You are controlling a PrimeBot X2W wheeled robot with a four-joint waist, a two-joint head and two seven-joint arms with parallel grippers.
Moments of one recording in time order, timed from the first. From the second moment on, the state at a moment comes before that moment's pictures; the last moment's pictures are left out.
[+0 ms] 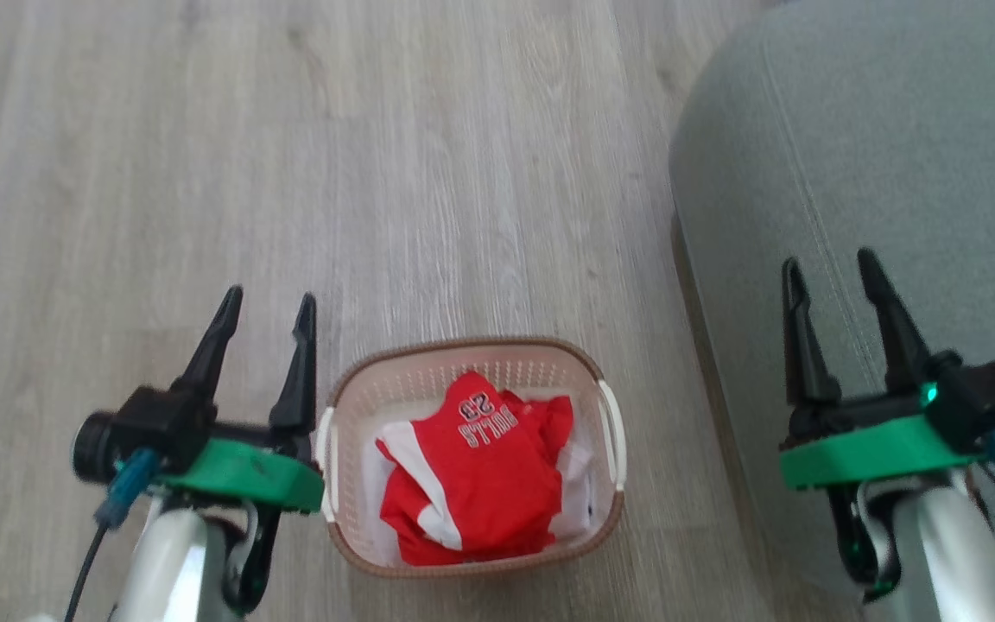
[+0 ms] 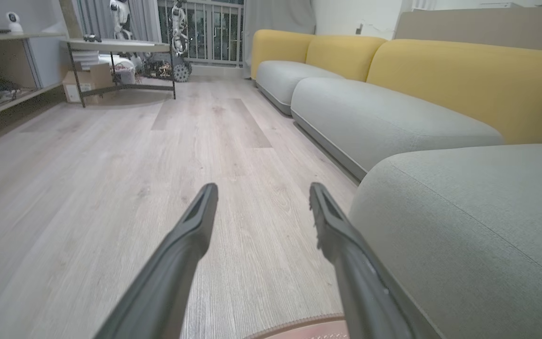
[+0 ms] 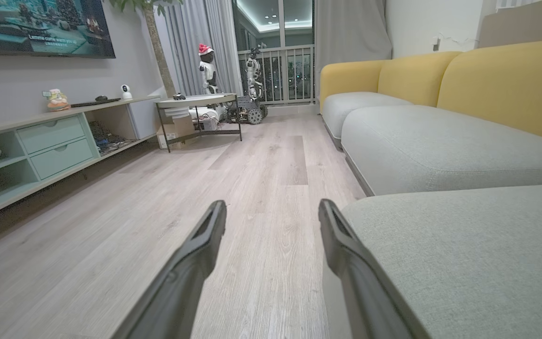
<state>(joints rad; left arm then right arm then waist) -0.14 0.05 -0.11 0.17 -0.13 -0.12 -0.25 -0.10 -0.04 0.01 0.03 0.15 0.13 -0.25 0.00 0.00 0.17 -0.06</state>
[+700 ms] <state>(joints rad) -0.38 0.06 -0.21 0.48 -0.22 -0.12 -0.25 -0.28 -0.04 -0.02 -0.05 0.19 0.13 -0.25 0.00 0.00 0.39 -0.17</state>
